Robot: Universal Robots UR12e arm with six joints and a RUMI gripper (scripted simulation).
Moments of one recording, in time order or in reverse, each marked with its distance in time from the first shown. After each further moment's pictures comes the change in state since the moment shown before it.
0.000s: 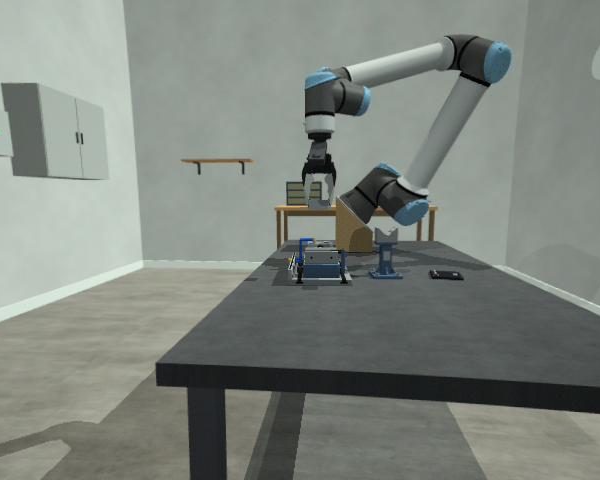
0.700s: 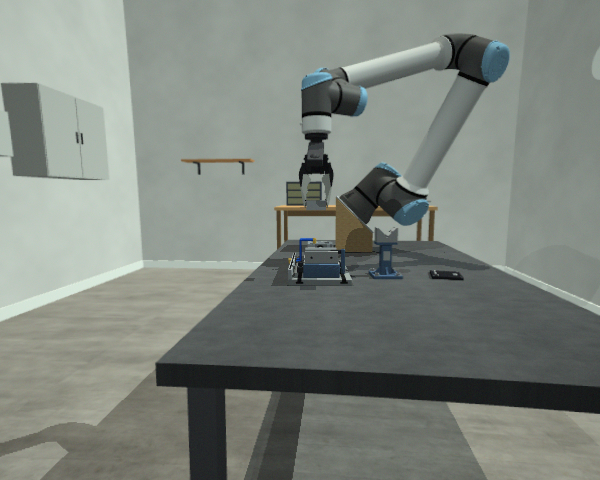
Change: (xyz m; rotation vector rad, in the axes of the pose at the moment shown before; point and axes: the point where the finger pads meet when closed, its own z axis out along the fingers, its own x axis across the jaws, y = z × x) arm 0.009 -0.001 0.001 0.000 -0.001 -0.059
